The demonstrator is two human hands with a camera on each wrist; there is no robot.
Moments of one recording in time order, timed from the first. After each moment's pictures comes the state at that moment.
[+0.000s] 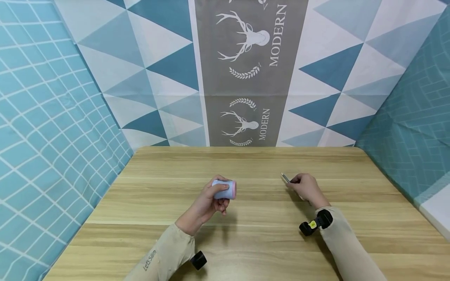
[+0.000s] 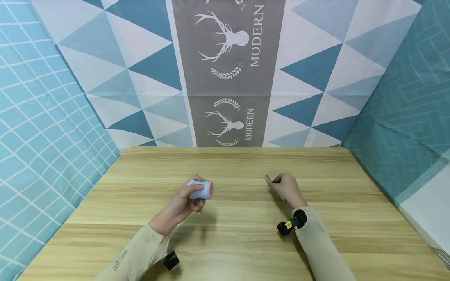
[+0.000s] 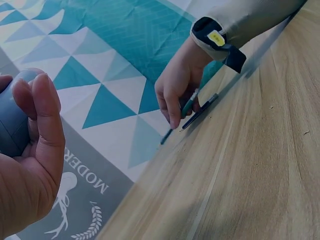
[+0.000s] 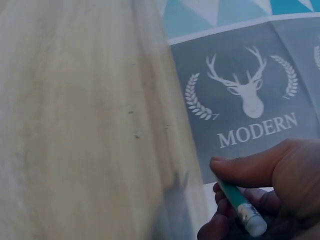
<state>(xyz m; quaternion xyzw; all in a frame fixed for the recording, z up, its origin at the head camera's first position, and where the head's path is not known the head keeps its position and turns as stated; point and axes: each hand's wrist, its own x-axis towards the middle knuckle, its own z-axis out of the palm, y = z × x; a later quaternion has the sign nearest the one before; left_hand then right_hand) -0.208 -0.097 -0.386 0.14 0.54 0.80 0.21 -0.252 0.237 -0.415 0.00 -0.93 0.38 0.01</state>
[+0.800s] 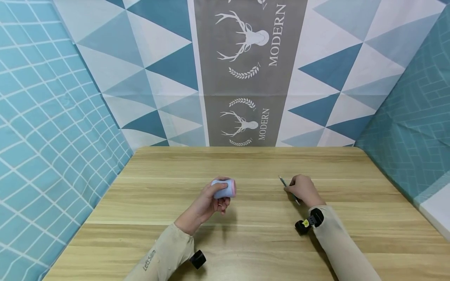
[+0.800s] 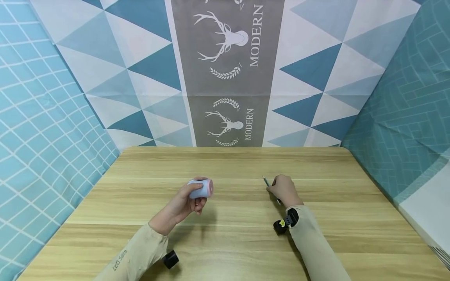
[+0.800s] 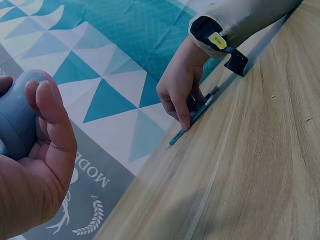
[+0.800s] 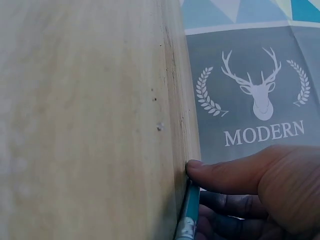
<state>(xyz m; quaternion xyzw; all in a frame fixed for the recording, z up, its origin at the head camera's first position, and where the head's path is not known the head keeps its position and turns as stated) -0.209 -0.098 -0.385 0.13 0.54 0.80 0.23 -0.255 0.230 -0.420 0.01 -0.95 0.31 -0.01</state>
